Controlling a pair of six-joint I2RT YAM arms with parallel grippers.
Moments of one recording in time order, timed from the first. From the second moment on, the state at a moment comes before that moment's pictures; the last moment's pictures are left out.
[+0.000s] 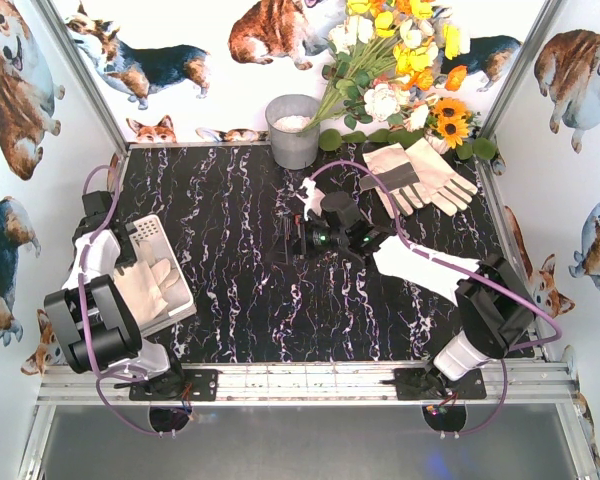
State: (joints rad) left arm 0.41 1.46 0.97 -0.59 -0.32 -0.01; right arm 0.72 1.56 1.02 0.04 -0.44 0.56
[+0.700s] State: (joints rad) left arm 0.42 1.57 0.94 -0.43 -0.42 0.01; right arm 0.72 1.54 1.02 -0.01 -0.43 0.55
